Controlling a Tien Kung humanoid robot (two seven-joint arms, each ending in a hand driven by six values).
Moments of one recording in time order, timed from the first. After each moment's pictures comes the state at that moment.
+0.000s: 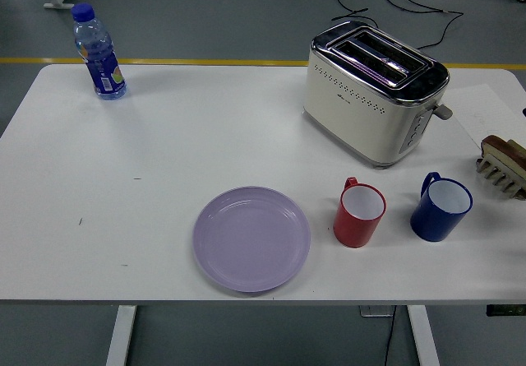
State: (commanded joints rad) left arm -0.11 0.07 -0.90 -0.18 1.14 0.10 0.28; right arm 0.18 -0.40 1.62 1.44 -1.26 -0.02 -0.19
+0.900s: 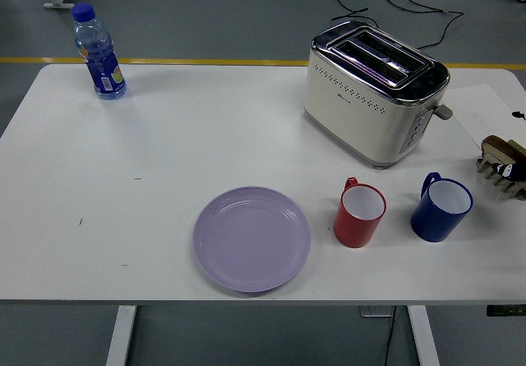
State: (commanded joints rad) left arm -0.11 0.07 -0.90 -0.18 1.14 0.10 0.28; right arm 0.26 -0.40 1.44 1.44 -2.03 0.07 -0.43
